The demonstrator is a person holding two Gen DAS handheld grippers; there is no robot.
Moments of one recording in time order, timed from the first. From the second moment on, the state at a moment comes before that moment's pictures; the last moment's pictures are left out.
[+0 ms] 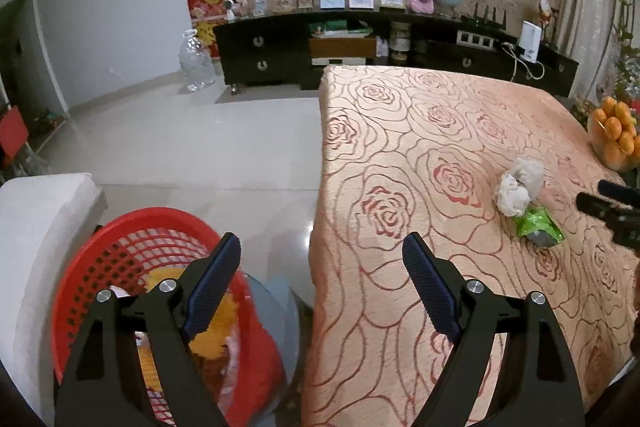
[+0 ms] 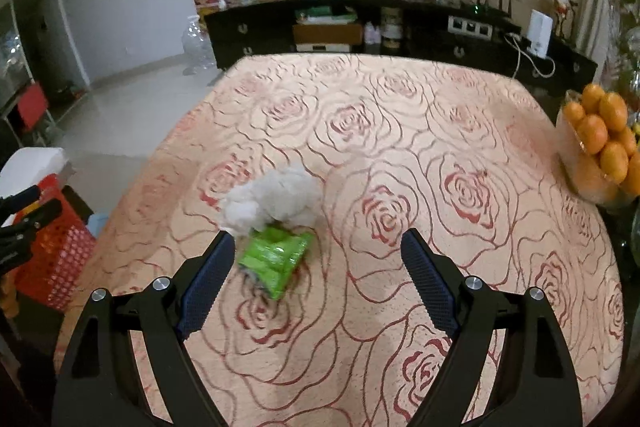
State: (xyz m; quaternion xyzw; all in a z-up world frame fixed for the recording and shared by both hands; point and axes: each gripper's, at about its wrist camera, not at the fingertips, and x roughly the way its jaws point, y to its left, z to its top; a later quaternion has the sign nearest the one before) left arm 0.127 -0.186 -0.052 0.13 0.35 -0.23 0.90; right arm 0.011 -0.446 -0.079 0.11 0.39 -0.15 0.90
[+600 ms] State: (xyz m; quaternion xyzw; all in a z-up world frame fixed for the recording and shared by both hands) left arm 0.116 -0.222 -0.053 0.12 0.36 -0.27 0.88; right arm 0.059 -0.427 -0.131 0.08 0.44 -0.12 0.88
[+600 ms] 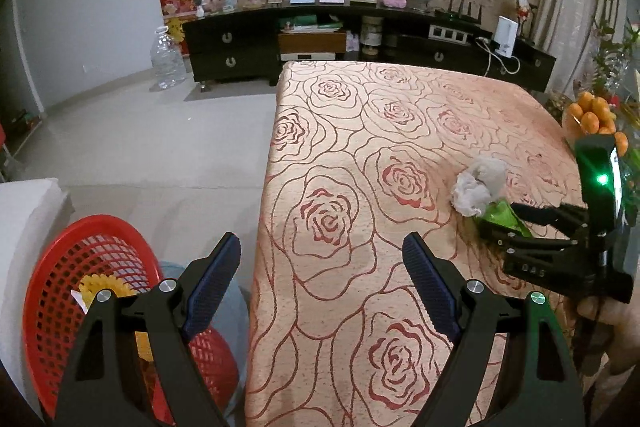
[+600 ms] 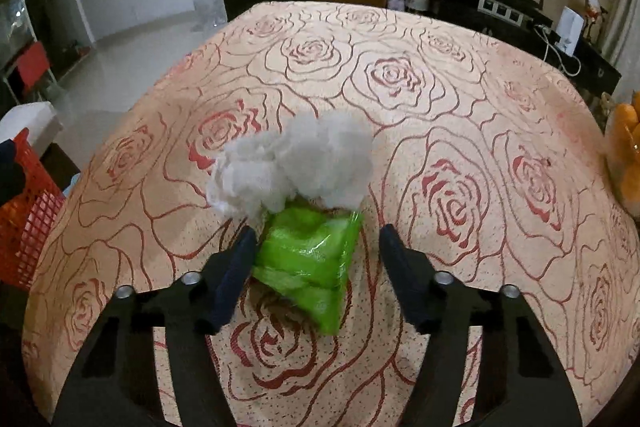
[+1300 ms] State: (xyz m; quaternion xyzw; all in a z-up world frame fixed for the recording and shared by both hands) left arm 0.118 -0.280 -0.067 0.17 0.37 -0.31 0.86; right arm 0.014 -0.456 -0.100 0.12 0.42 -0.15 0.89
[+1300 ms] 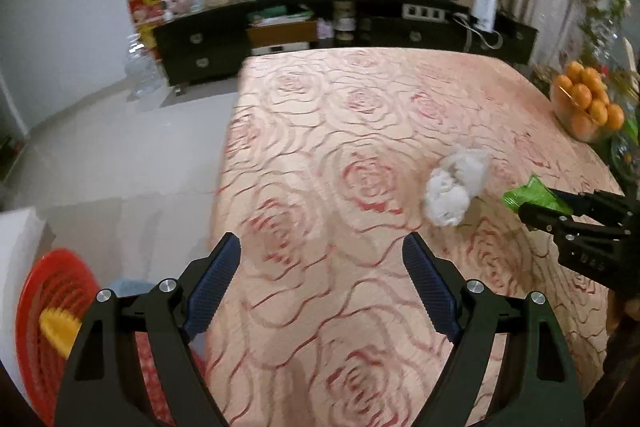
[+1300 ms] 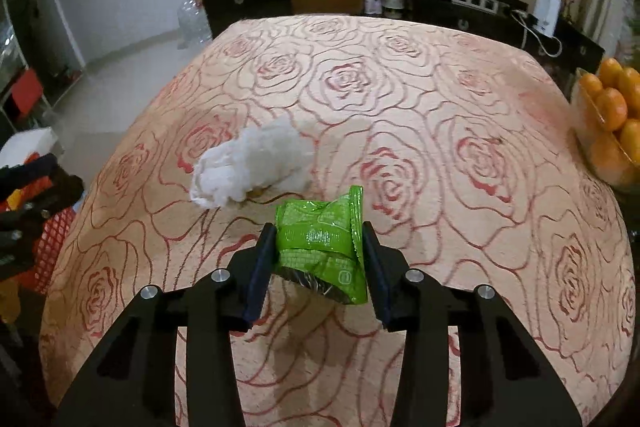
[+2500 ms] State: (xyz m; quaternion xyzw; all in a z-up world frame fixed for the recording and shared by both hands) left arm 0.118 -0.405 -0.109 0.17 0.39 -0.44 0.79; right arm -0.038 -0.501 -0.093 0.18 0.40 -0.21 0.87
